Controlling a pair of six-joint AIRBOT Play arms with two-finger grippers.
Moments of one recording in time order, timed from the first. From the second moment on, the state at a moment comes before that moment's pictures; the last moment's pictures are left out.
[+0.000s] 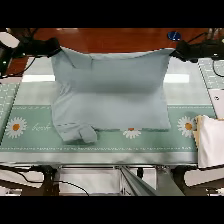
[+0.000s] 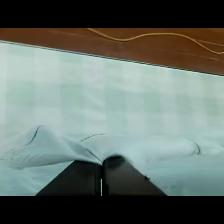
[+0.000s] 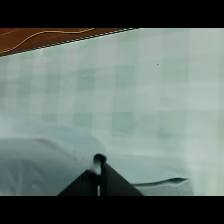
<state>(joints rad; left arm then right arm) 0.04 -1.65 1.62 1.00 -0.80 -1.40 -0.17 -1.69 1.68 -0.89 1.03 1.38</state>
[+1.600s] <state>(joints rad) 0.43 -1.28 0.54 0.84 -1.07 -1.18 -0.57 -1.00 0.66 -0.93 1.07 1.33</state>
